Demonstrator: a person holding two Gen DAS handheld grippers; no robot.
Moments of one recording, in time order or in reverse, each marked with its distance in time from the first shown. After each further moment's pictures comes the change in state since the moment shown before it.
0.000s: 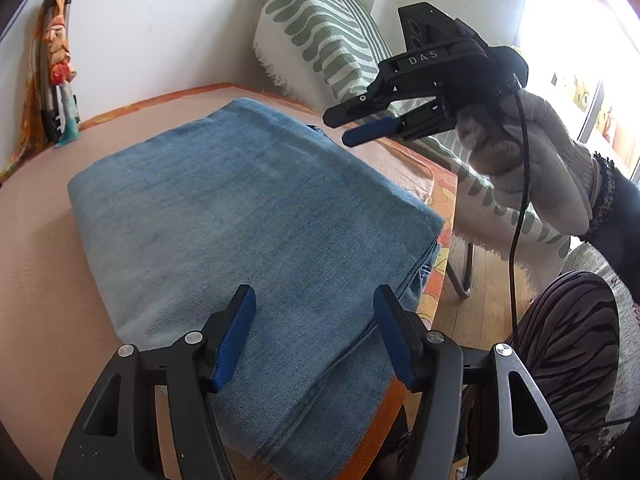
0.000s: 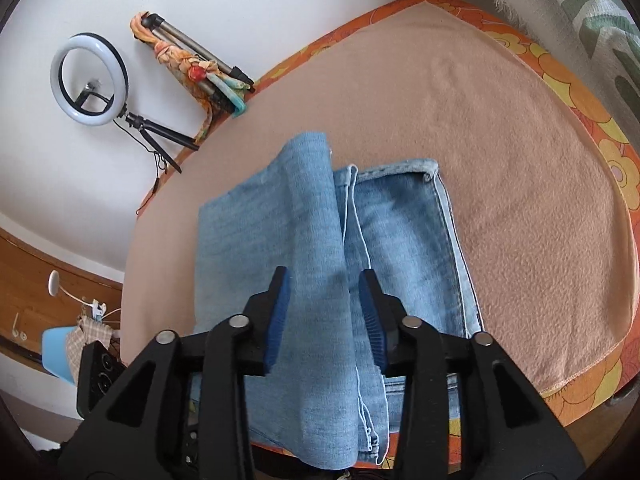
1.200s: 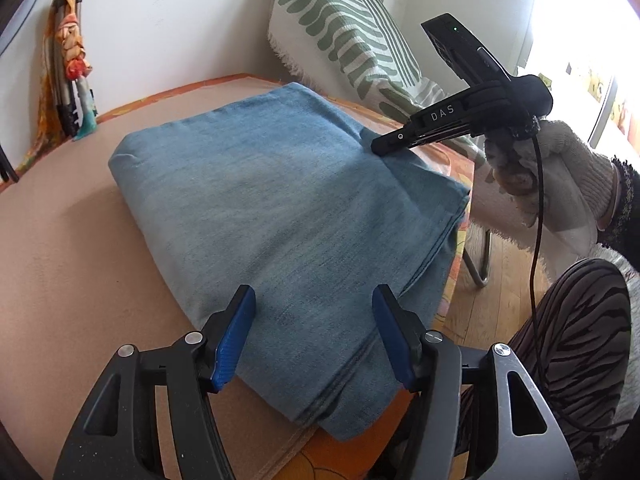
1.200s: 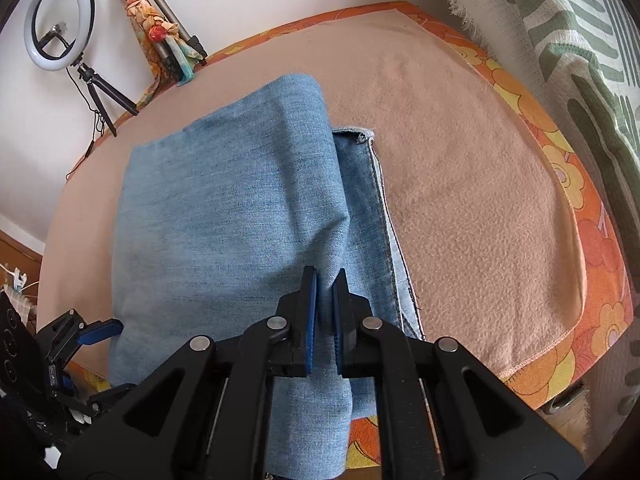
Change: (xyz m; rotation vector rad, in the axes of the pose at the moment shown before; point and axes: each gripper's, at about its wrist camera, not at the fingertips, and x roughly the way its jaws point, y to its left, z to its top) left arm -0.013 0.000 -0.010 -0.006 0.033 0.055; right arm 0.001 -0.002 -0.029 -0.123 -0.028 -0.300
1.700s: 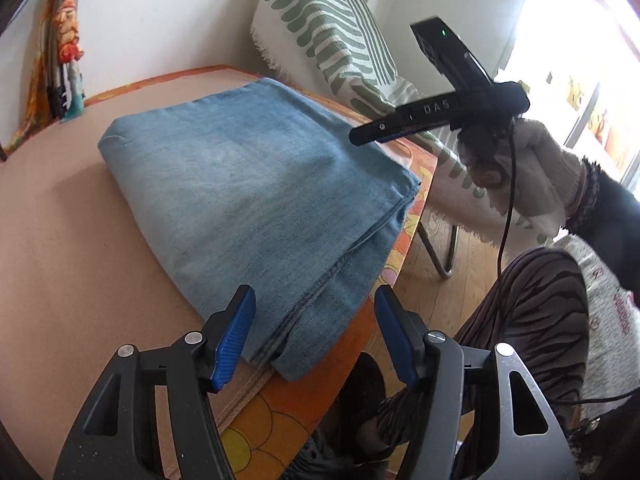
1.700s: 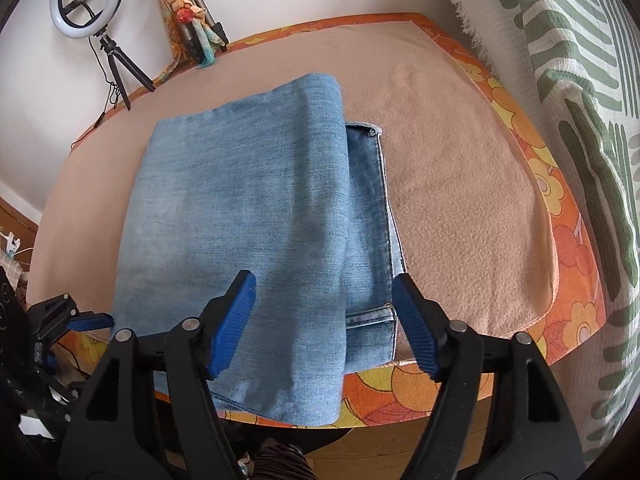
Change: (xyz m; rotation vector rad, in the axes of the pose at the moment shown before) left arm -0.030 0.004 -0.011 -0.069 0.026 -0.111; right arm -0.019 0.004 -0.013 -0.087 0.030 -0.012
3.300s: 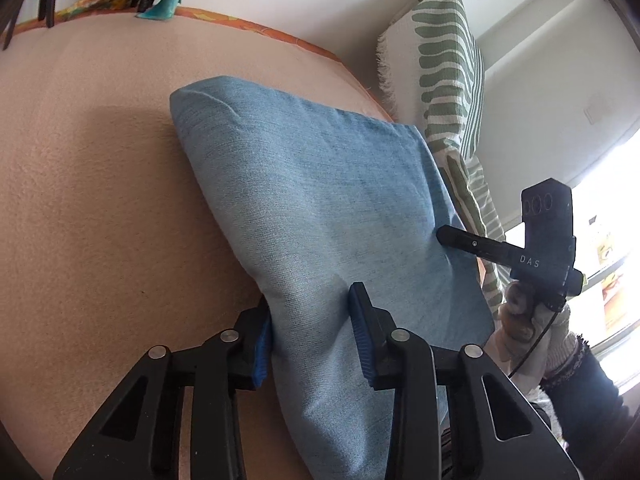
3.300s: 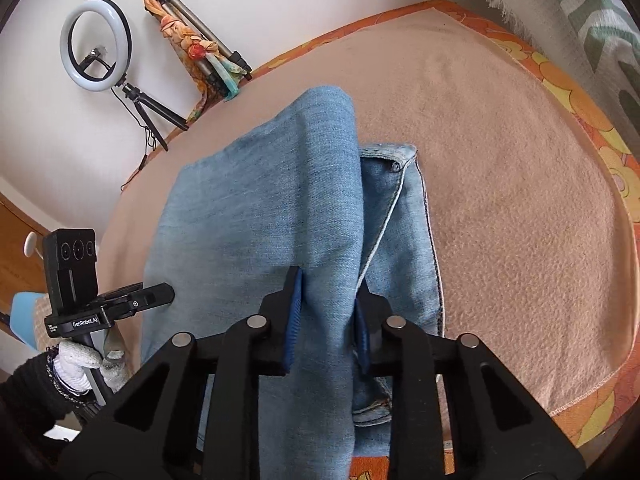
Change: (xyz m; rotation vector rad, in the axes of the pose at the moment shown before) left arm 0.053 0.093 0.049 -0.423 -0.006 -0.003; right arm 0.038 -0.022 0.019 0.091 -0.070 0.254
